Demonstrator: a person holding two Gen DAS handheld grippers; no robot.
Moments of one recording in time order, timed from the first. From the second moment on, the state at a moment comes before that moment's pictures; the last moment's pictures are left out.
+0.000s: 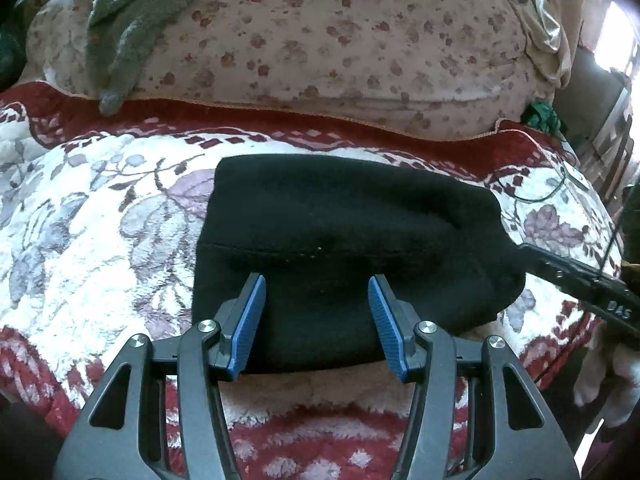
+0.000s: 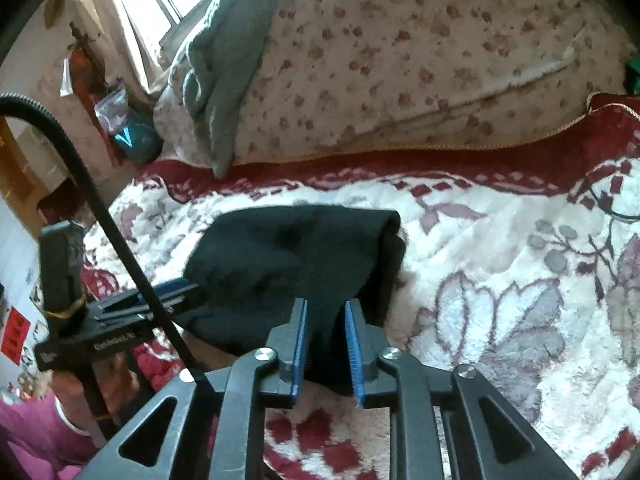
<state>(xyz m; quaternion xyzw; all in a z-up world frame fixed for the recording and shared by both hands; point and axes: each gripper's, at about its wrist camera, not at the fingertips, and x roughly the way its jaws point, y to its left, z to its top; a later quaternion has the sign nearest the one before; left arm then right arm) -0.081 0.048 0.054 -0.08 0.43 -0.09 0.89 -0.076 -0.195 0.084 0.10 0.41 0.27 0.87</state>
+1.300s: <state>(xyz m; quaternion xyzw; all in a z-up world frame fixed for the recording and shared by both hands) -0.033 0.122 0.022 -0.19 0.46 -0.11 0.86 -0.012 -0.191 0.015 0.24 0.47 0.29 0.80</state>
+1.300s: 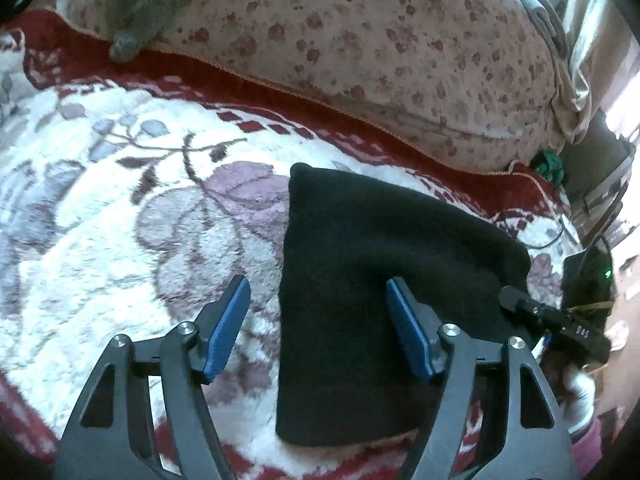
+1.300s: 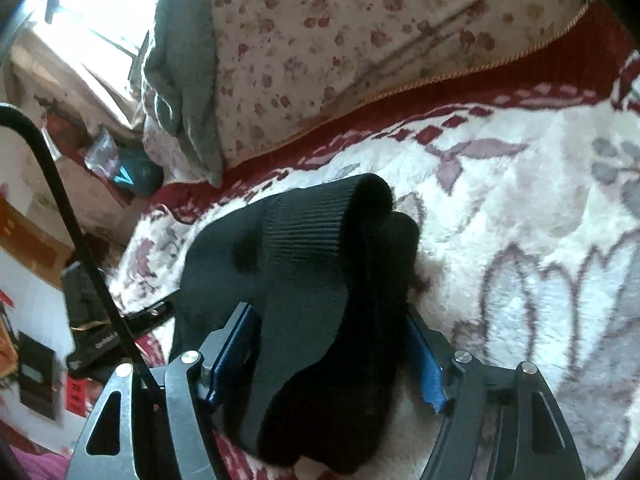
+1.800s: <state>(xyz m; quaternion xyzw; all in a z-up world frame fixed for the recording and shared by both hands) -0.034 0.115 0.042 -0.19 0.43 -0.15 0.87 -0.016 -0.184 0.035 0.25 0.43 0.32 0.81</state>
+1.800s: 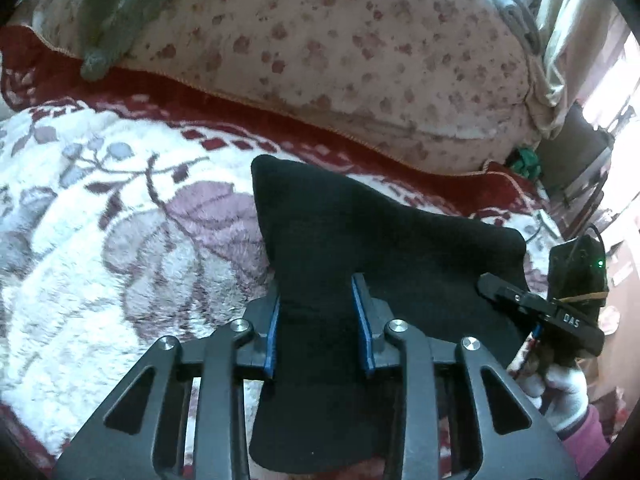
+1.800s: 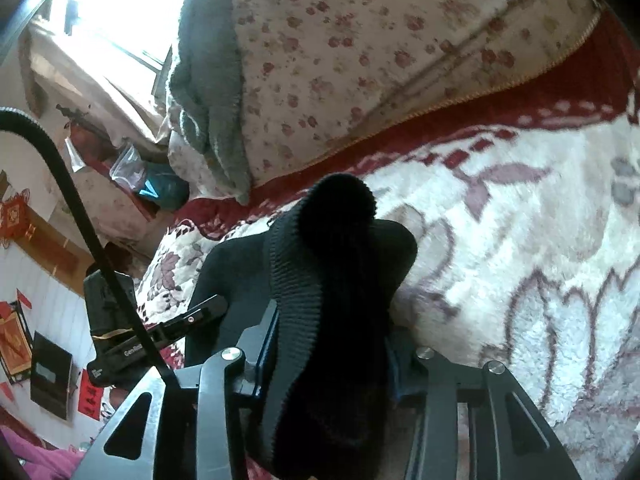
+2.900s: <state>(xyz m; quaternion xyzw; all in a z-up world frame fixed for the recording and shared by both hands) -0.078 0.346 0.023 -0.23 0.39 0.08 0.89 0.038 0.063 0.025 0.17 0.48 0.39 0.76</state>
